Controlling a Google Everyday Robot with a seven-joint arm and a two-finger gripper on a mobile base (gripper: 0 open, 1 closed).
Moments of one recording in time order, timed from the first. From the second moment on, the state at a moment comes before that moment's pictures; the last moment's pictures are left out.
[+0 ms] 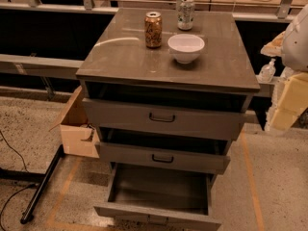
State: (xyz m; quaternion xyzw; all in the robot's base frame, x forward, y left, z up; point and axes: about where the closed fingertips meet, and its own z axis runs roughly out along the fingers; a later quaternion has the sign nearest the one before) arm 0.438 -0.217 0.976 -0.60 0.78 -0.03 0.16
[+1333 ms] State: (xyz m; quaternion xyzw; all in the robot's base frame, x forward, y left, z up) arm 0.463 -0.233 0.919 -0.62 0.77 -0.01 0.19
